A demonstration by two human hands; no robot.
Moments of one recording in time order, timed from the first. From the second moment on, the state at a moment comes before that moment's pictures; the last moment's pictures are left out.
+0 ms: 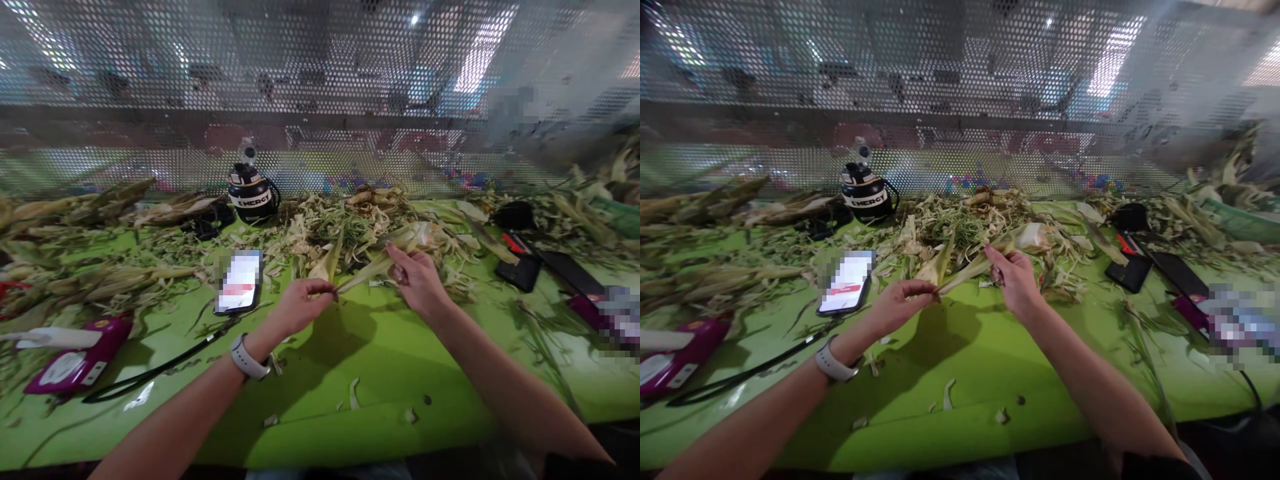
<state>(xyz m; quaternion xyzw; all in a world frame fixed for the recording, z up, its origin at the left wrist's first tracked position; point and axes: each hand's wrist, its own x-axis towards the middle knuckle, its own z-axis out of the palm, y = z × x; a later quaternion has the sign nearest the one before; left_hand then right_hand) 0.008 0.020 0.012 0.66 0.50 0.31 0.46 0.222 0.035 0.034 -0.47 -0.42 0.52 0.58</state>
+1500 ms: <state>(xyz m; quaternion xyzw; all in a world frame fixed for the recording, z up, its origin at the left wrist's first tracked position) -0.064 0.085 0.052 0.59 0.46 0.42 0.52 0.210 0.024 0.021 -0.30 -0.46 0.80 0.23</state>
